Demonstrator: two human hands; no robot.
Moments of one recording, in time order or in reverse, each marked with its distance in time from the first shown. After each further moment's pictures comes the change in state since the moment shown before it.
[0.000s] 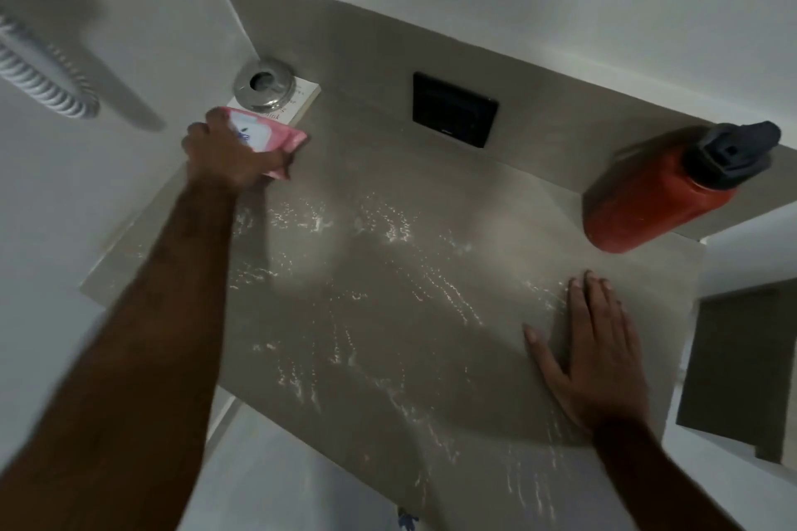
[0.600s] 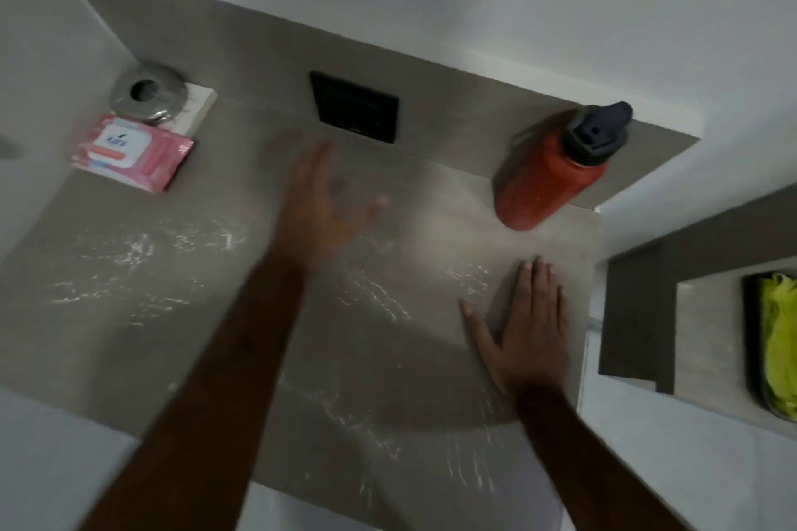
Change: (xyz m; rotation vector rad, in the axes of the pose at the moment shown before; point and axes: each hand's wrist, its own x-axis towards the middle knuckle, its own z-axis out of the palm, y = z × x) left_hand -0.144 0.120 0.101 -0.515 -0.277 0.515; right_hand -0.004 -0.001 0.002 0.041 0.087 0.236
